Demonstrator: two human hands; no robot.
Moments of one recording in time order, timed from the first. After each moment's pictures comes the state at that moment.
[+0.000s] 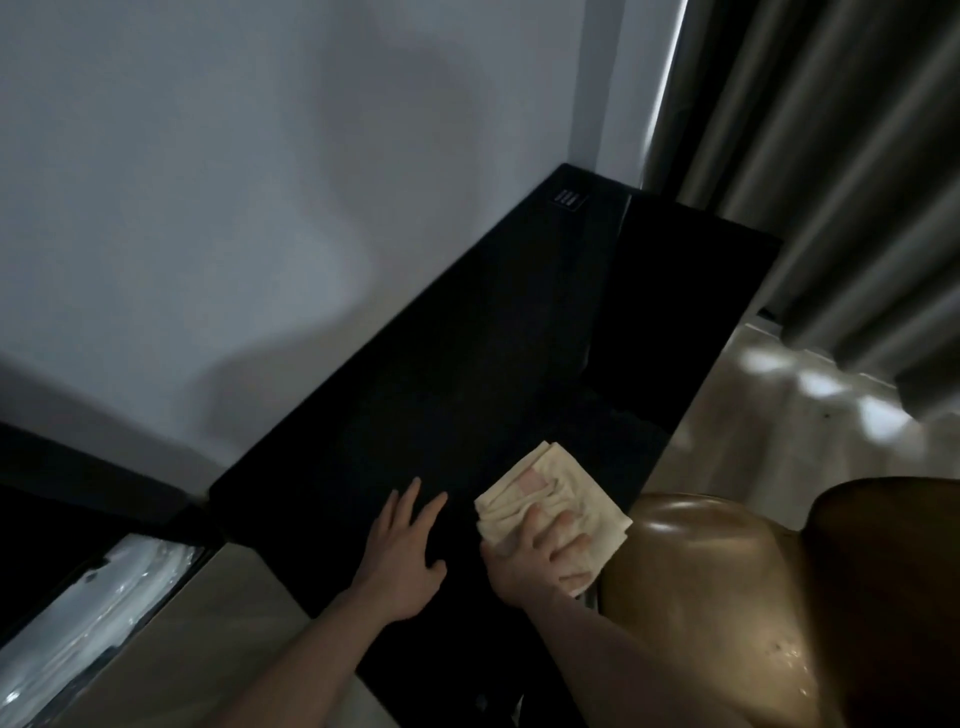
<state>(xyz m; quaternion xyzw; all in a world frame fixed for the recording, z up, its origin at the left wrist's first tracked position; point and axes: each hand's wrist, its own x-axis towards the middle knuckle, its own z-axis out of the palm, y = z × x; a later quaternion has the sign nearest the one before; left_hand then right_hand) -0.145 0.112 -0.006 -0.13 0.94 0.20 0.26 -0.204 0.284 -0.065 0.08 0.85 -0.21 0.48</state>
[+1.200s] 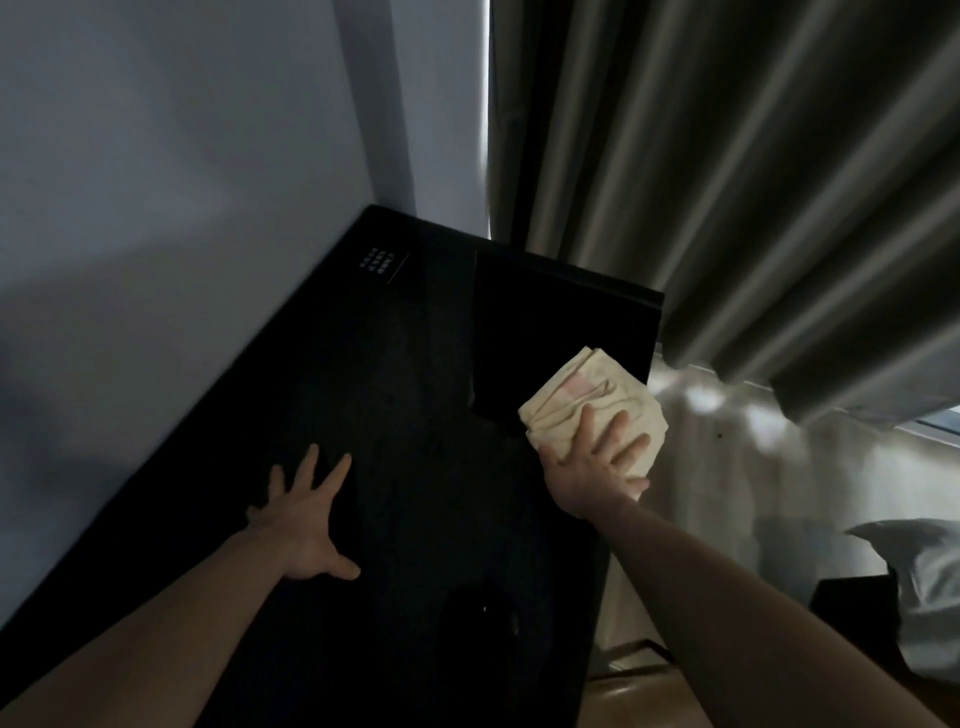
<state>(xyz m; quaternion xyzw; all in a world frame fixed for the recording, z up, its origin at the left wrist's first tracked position) -0.638 0.140 -0.091 -0.08 0.91 0.08 0.40 -0.690 0.485 -0.131 0.17 0.93 -0.17 0.29</state>
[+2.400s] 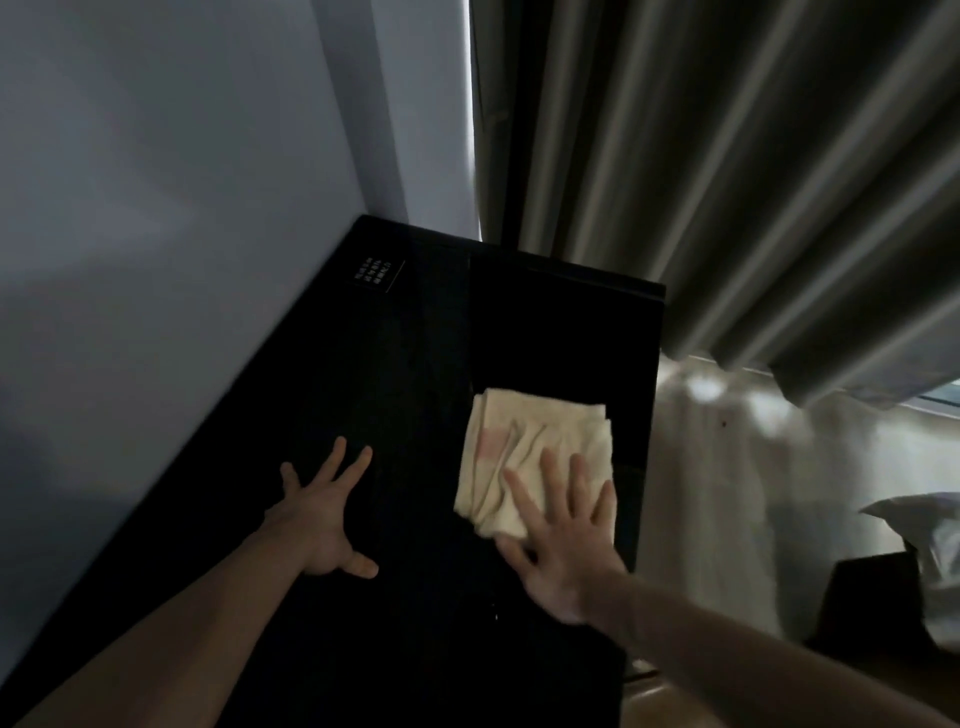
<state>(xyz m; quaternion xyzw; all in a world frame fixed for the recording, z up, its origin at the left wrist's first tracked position) -0.667 0.134 -0.088 -0.05 0.90 0.08 0.42 -0.608 0.444 -0.128 -0.09 0.96 -0.08 0.25</state>
